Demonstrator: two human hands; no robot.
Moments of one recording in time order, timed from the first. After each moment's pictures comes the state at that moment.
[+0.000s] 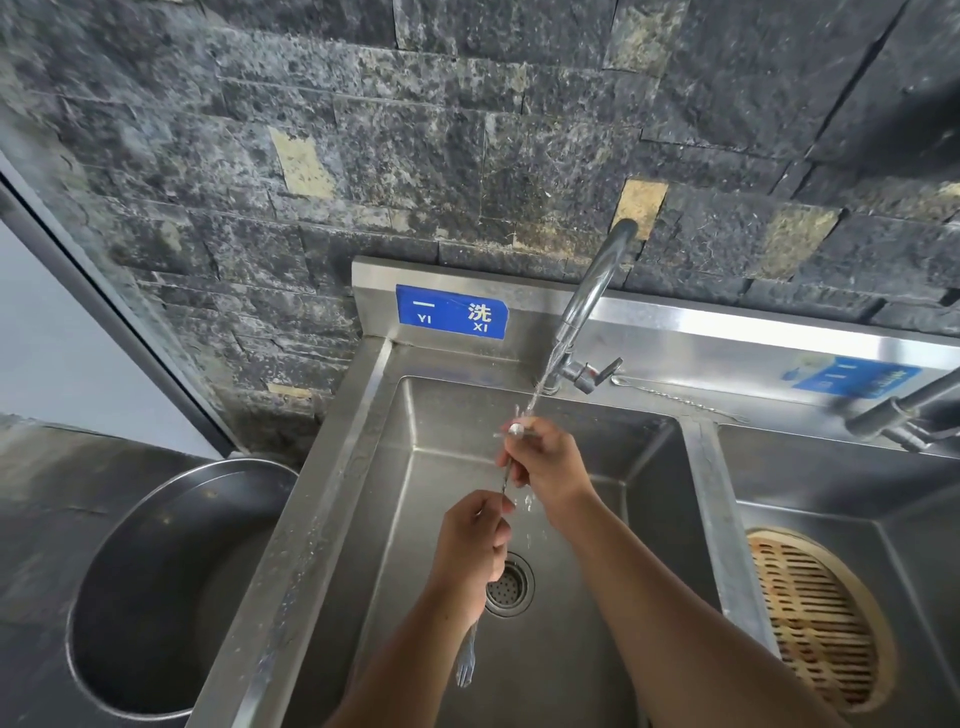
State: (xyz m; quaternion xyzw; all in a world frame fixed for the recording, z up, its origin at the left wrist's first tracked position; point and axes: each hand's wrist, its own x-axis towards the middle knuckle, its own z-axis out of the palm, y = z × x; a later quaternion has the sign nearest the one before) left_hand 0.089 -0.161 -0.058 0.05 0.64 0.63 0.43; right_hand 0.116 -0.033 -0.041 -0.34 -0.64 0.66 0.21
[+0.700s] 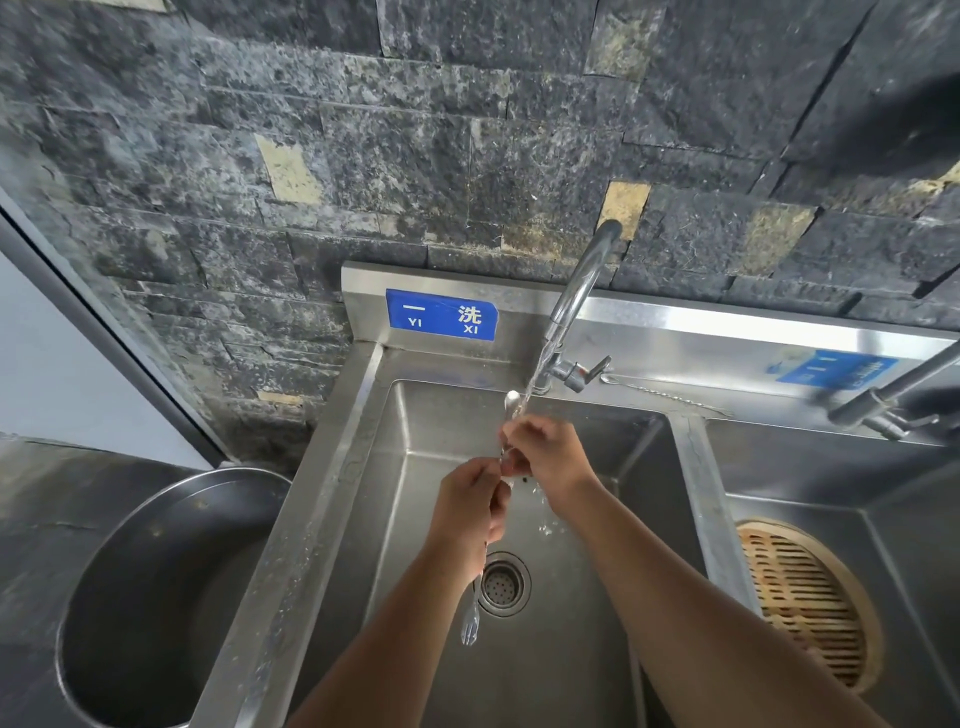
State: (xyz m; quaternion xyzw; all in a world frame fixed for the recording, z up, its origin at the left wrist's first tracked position) left_hand 0.070 -0.144 -0.032 0.05 0.60 0.65 0.46; right_hand 0.115 -0.027 -0.024 -0.38 -0.62 0.65 0.19
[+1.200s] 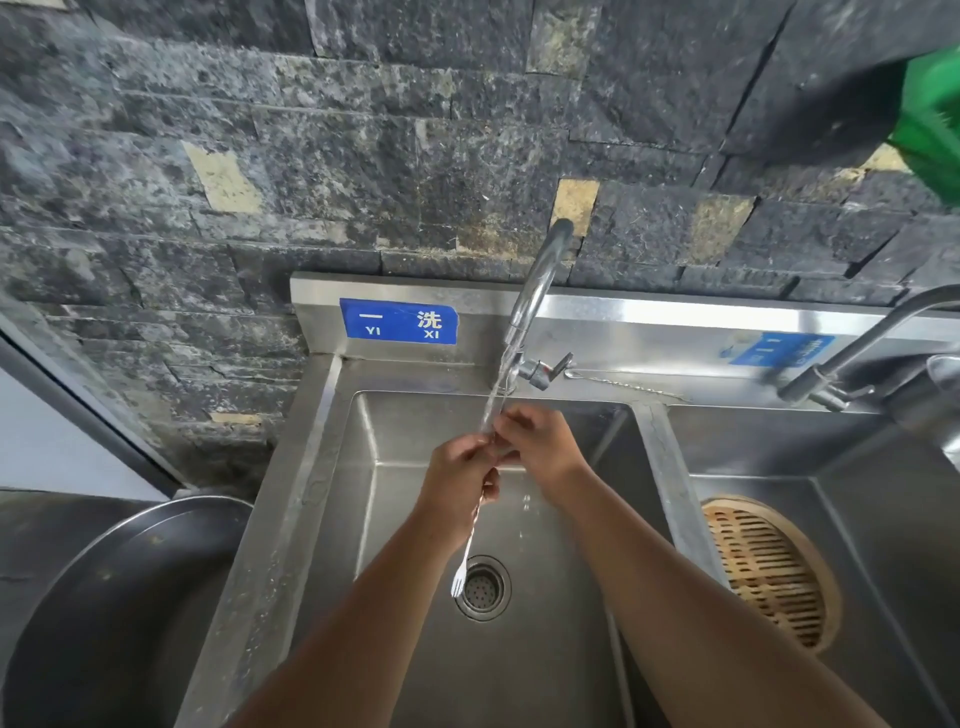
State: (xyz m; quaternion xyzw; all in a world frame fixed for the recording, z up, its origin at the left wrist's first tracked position) left_hand 0.056 -0.108 -0.024 0.17 0.58 0.65 0.46; right_hand 0.127 -0.003 -0.019 -0.39 -0.66 0.60 0.21
